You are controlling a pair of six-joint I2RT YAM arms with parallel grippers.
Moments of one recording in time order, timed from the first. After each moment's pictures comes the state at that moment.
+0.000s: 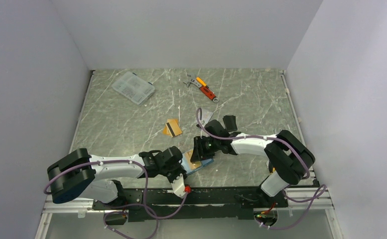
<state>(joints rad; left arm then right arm) -1.10 1.32 0.52 -0.18 0.18 1.39 0.75 1.58 0.67 0.00 -0.45 0.59</state>
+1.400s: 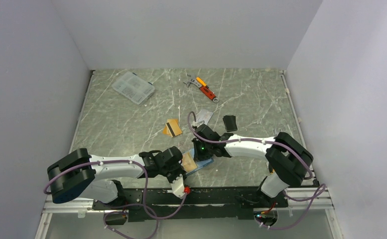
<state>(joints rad) -1.11 1.32 0.52 -0.18 0.19 1.41 0.90 1.56 0.77 -0.20 -0.08 0.63</state>
